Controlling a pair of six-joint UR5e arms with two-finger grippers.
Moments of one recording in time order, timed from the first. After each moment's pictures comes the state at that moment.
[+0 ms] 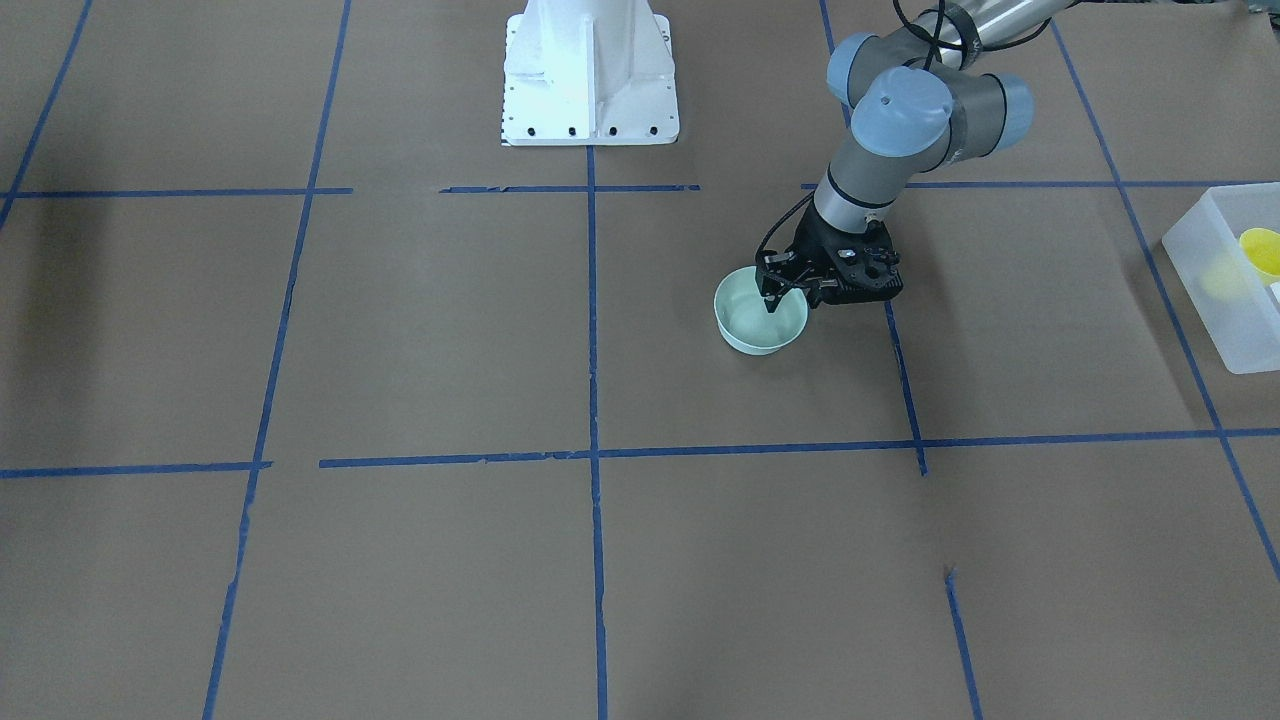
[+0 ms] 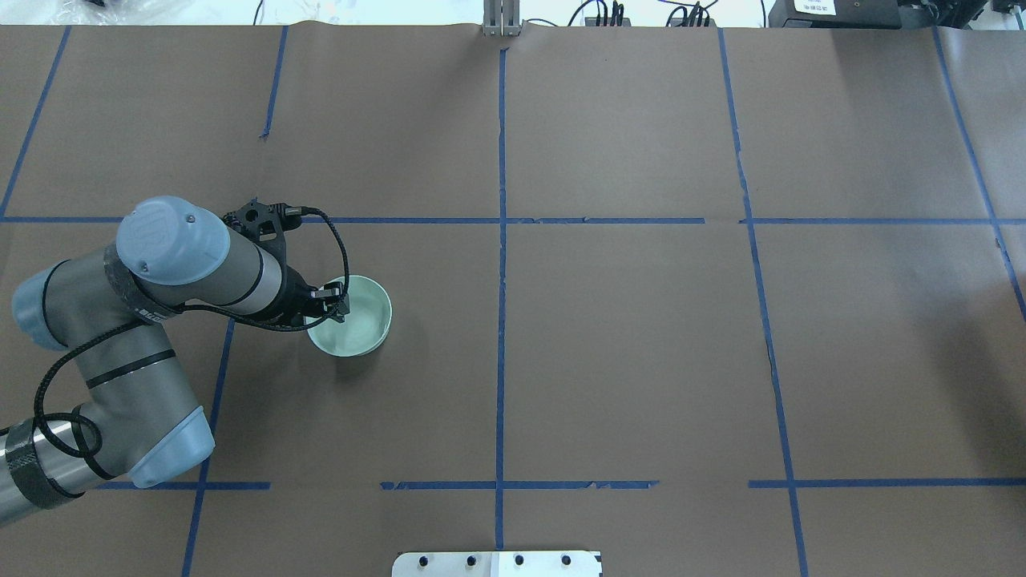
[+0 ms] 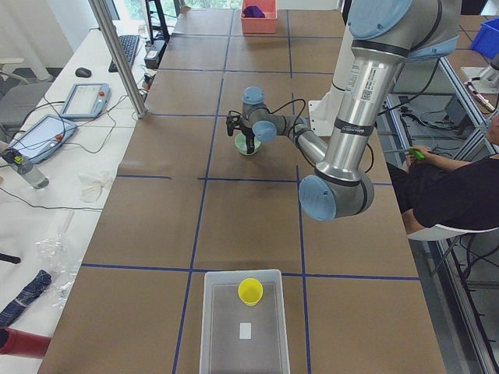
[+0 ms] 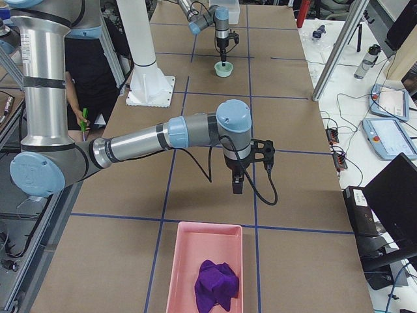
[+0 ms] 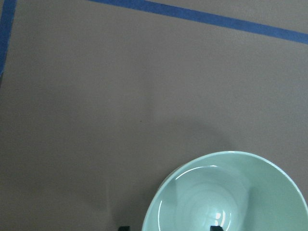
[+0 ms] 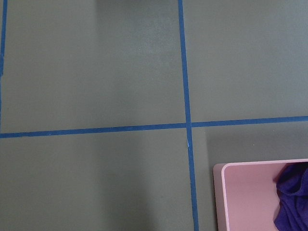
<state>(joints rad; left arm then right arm) -0.60 -1.89 -1.77 -1.90 -1.94 -1.33 1.63 -1.60 1.91 -1.71 2.35 0.15</state>
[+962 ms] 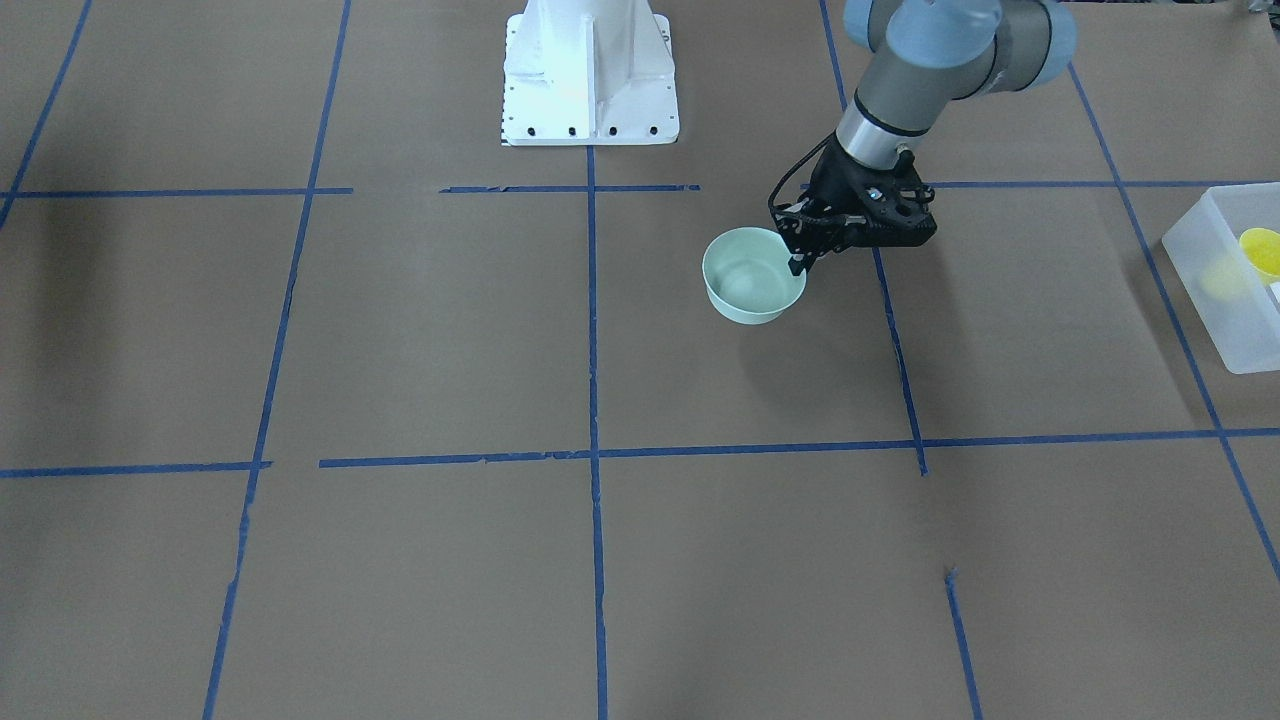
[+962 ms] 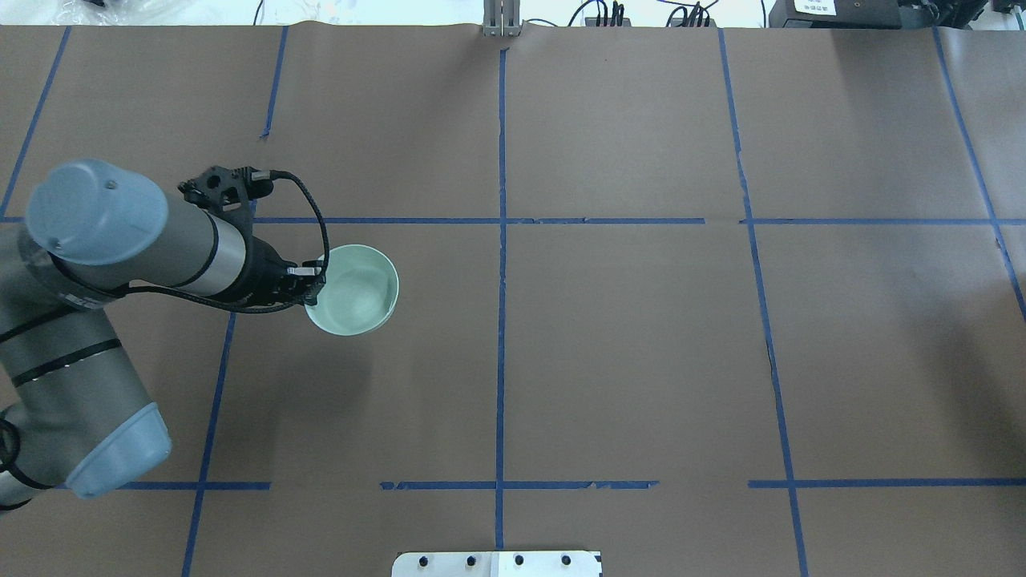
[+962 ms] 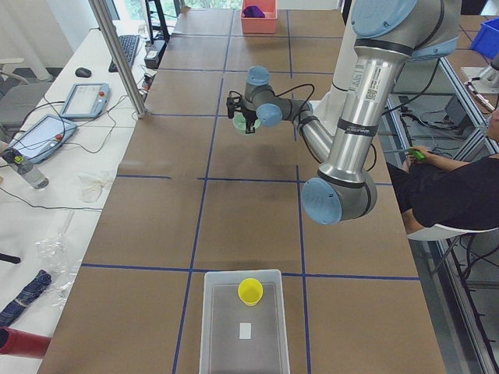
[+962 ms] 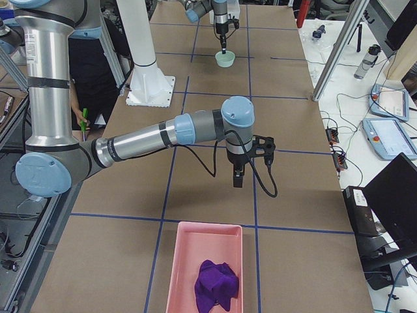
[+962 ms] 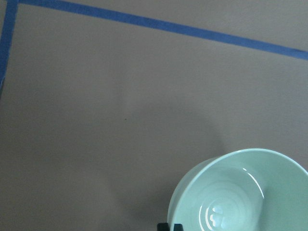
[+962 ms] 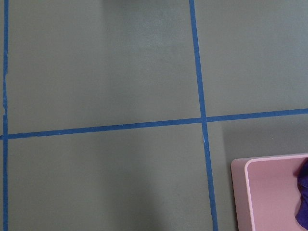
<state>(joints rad) -0.67 -1.87 -2.02 -1.77 -1.95 -1.32 1.56 -1.59 1.92 -1.70 2.35 0.25</state>
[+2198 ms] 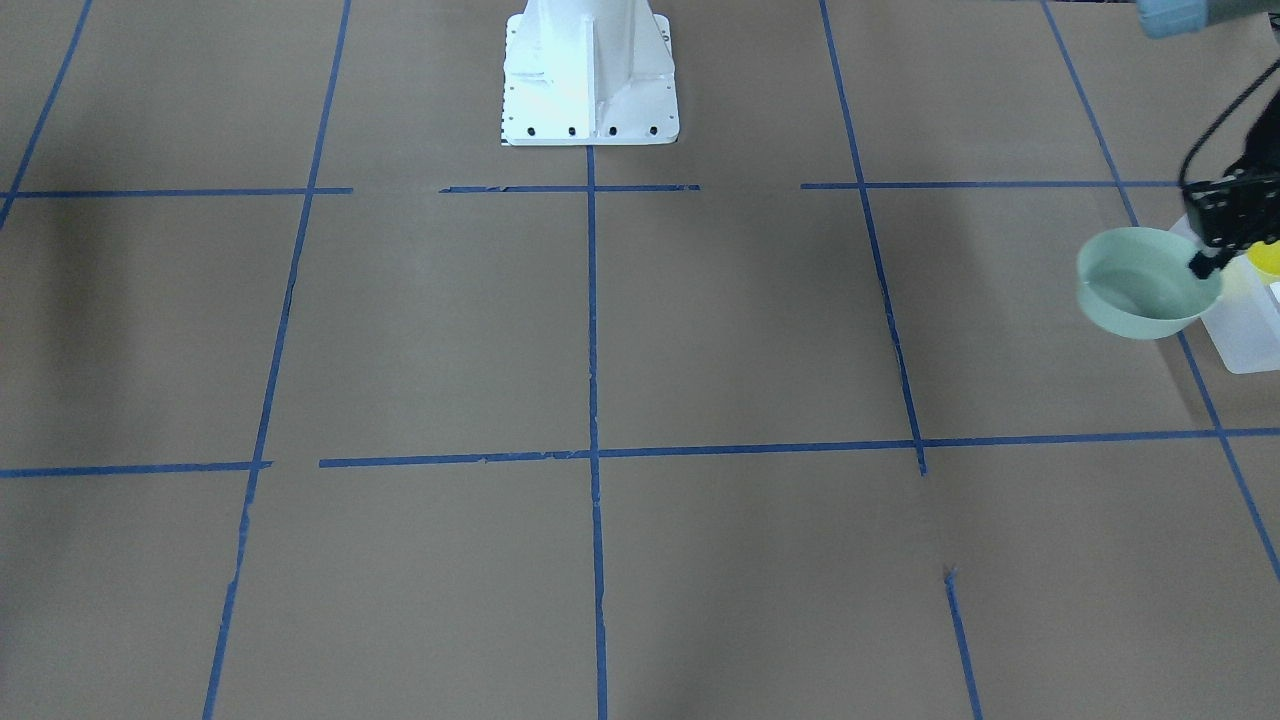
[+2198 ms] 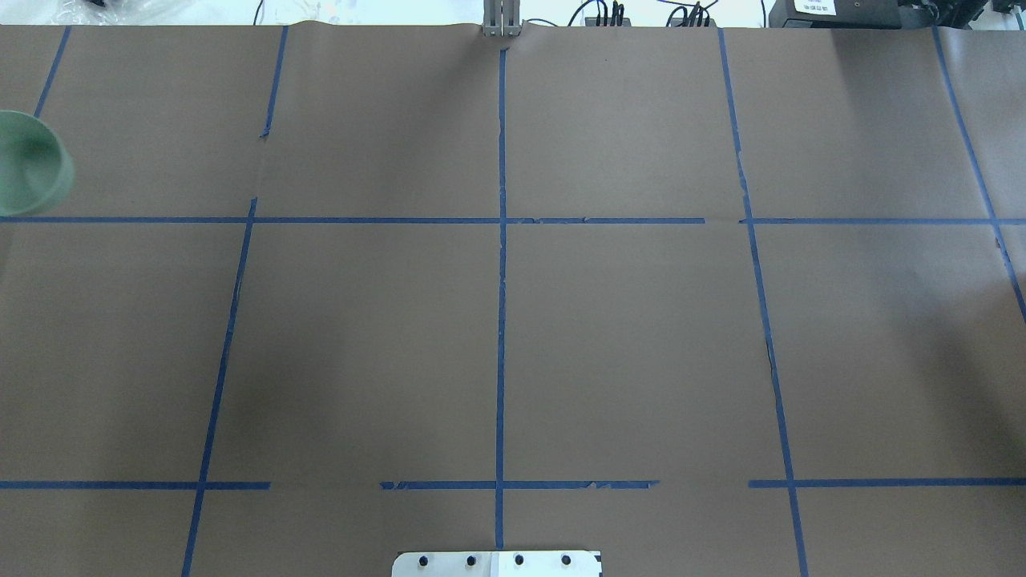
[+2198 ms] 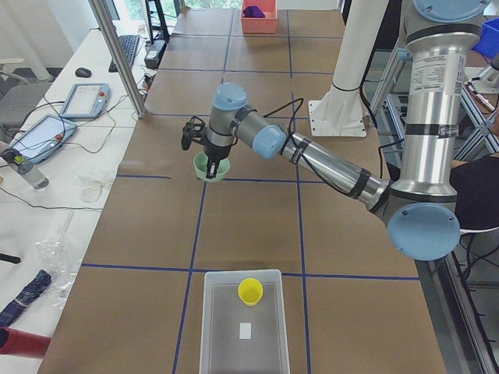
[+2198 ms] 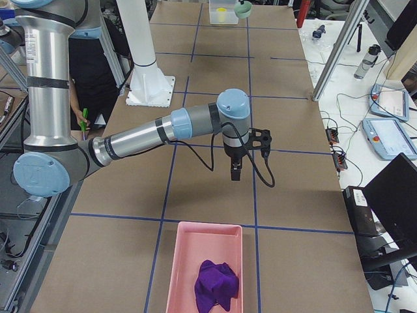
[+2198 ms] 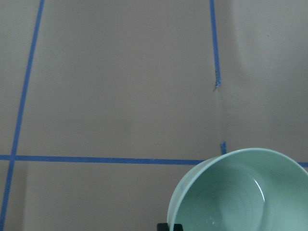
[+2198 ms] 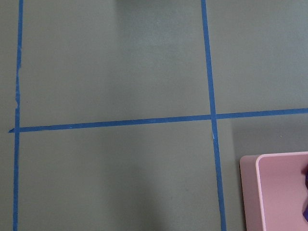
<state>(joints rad) -1.36 -1.56 -2.00 -1.70 -2.19 -0.48 1.54 -1.62 1.97 -1.70 2.34 0.26</state>
